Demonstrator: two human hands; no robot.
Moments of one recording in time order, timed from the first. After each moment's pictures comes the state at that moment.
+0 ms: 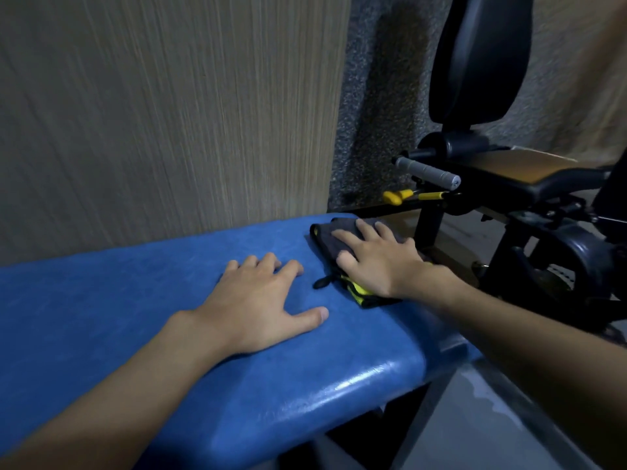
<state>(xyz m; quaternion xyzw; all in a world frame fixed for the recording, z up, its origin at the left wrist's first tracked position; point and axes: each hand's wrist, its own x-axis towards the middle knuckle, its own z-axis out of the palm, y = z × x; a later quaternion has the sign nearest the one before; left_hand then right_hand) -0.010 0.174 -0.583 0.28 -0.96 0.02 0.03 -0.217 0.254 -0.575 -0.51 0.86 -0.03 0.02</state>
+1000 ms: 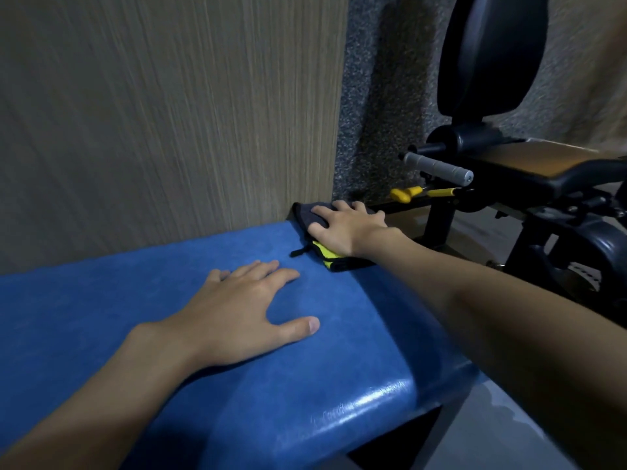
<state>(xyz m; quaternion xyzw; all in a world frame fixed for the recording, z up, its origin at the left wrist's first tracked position) 0.001 0.165 -0.573 0.28 -0.96 -0.05 -0.02 -0.236 0.169 -0.564 -0.52 0.86 -0.04 0.03</state>
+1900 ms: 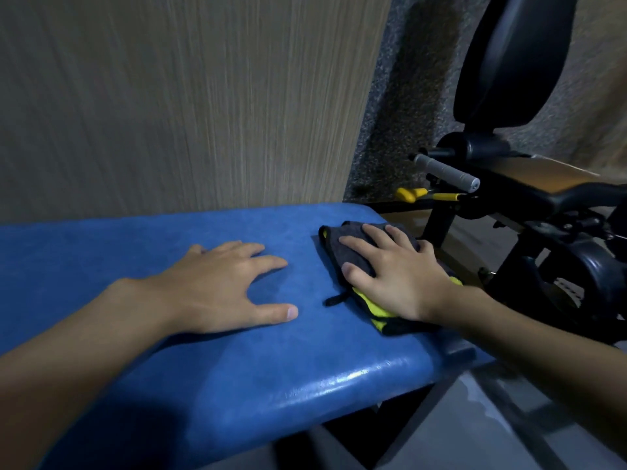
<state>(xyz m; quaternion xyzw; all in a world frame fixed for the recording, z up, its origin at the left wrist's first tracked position) 0.043 0.160 -0.561 0.31 -0.95 -0.05 -0.08 -0.190 0.282 -0.573 -0.57 0.82 -0.02 -0.02</state>
